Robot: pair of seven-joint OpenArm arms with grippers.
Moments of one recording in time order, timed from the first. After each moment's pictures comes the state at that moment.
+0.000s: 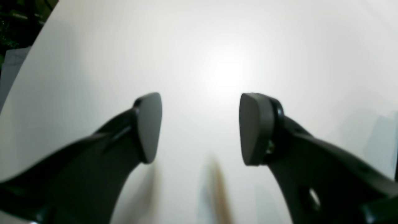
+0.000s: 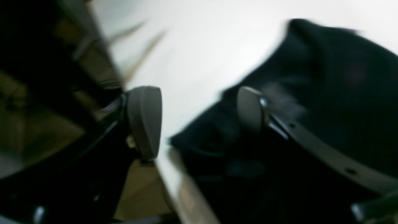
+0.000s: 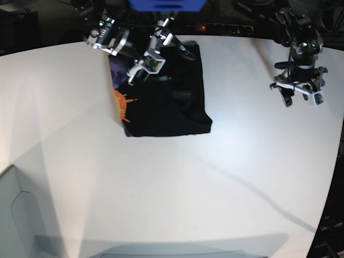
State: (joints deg) left arm 24.8 -9.2 -32.7 112.7 -18.9 -5.6 41.2; right arm -27.9 10.0 -17.9 112.9 7.3 39.3 -19.5
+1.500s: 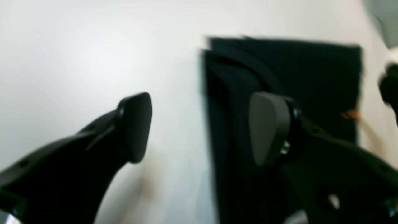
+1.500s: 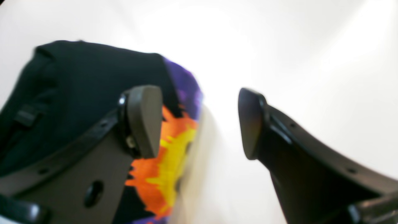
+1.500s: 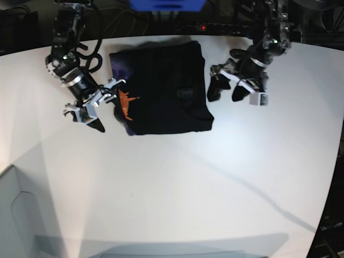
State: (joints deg) left arm 28.5 -12.9 -5.1 113.8 -38.3 -5.4 40.2; right arm -17.7 2.5 13.0 103.8 7.3 38.9 -19.8
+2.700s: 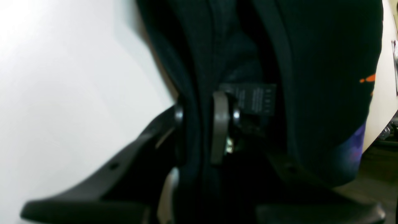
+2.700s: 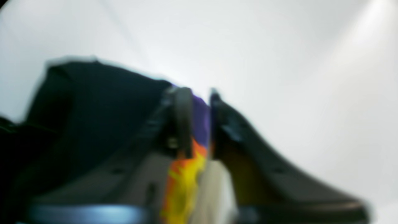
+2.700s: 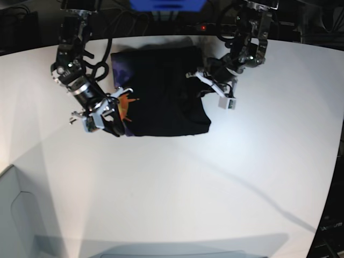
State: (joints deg) left arm 19.3 -12.4 6.0 94.5 -41.8 -7.6 37.2; right arm -13.6 -1.3 11.8 103.9 7.4 38.9 -24.0
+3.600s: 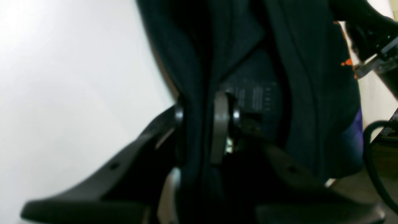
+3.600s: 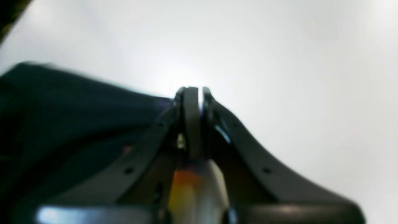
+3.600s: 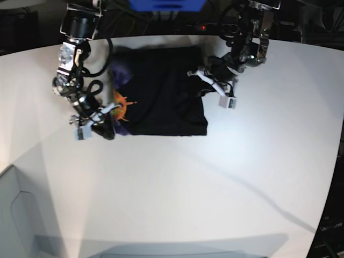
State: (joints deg) left arm 19.9 -13.8 6.3 94.5 -41.9 -8.0 36.7; right arm -2.1 0.7 21.9 76.6 7.2 40.2 -16.9
